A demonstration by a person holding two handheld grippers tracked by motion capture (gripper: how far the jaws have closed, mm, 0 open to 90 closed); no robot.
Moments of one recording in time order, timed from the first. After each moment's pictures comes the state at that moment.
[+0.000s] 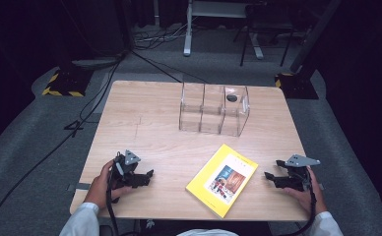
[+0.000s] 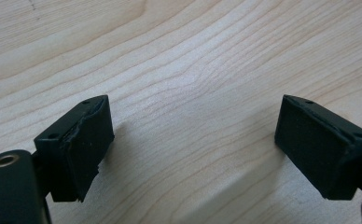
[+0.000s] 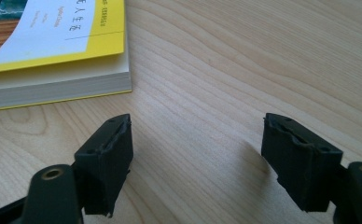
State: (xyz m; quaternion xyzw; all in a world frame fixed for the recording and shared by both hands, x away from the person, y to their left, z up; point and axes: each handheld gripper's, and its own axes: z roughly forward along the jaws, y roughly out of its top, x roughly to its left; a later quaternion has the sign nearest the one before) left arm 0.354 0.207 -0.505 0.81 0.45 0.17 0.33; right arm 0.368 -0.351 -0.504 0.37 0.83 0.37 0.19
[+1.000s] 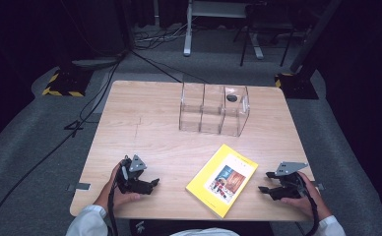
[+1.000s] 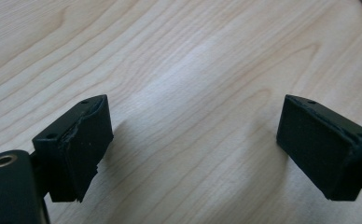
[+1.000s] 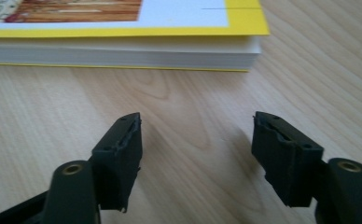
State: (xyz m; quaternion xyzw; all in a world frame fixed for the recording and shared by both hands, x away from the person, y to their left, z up) left arm 0.341 0.196 -0.505 0.86 0.36 0.13 0.34; right arm 0.344 -0.316 -0.488 0.29 0.90 0.31 0.11
